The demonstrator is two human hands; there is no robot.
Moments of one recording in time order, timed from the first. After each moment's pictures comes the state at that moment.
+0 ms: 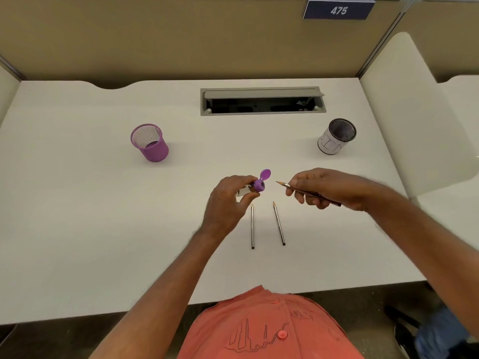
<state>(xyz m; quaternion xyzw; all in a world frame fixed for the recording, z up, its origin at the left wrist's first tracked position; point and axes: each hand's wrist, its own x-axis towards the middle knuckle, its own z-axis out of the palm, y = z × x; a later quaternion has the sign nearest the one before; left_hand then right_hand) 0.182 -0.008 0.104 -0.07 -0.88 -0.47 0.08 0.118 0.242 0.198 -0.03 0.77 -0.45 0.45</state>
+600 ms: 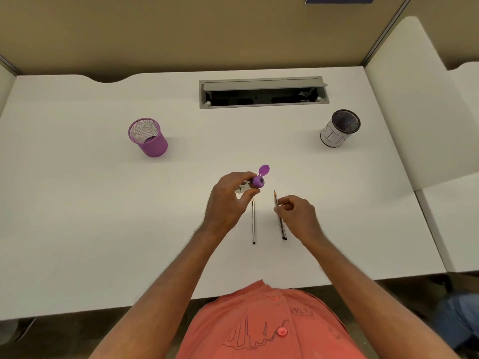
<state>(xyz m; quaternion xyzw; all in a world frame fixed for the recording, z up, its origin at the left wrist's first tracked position) 0.182 -0.004 0.094 -0.05 -0.87 -0.49 0.08 0.186 0.204 0.054 0.16 0.87 -0.44 0.17</state>
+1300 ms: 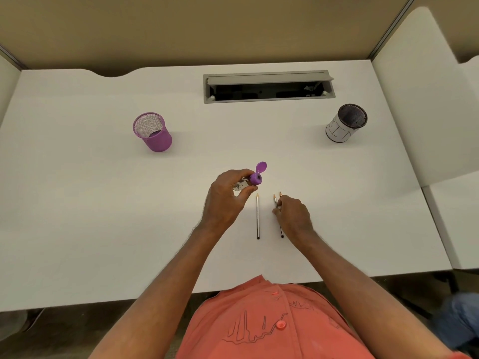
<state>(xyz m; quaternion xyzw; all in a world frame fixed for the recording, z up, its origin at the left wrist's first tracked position) 0.189 -0.018 0.091 -0.04 -0.87 -0.49 0.08 0.183 0.185 0.010 0.06 0.97 -0.17 0.18</state>
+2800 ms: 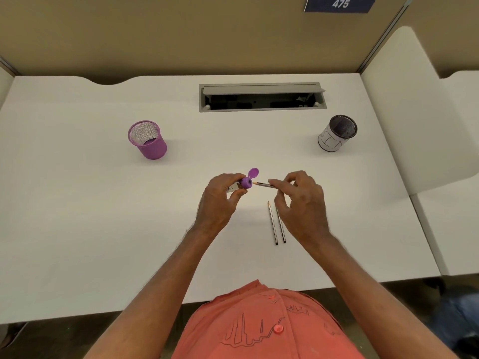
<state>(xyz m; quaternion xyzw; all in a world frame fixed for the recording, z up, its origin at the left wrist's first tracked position) 0.177 -0.023 0.087 -0.04 -0.88 -0.48 0.05 0.183 0.184 0.125 -0.09 0.96 -0.22 -0.12</state>
